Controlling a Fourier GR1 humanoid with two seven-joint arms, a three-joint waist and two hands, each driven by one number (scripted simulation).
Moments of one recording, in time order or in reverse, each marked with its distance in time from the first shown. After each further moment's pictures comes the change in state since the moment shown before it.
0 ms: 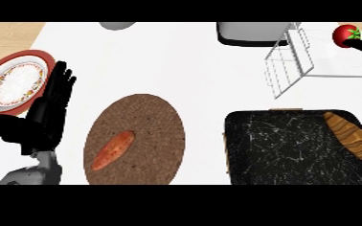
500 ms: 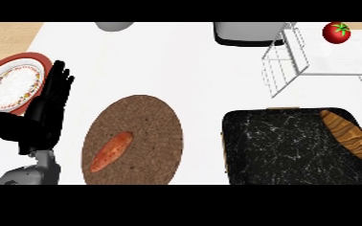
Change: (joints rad) left arm -0.006 0.003 0.009 -0.002 -0.007 0.000 0.018; right arm -0.001 -0.121 -0.101 -0.028 -0.143 0.040 0.054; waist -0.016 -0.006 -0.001
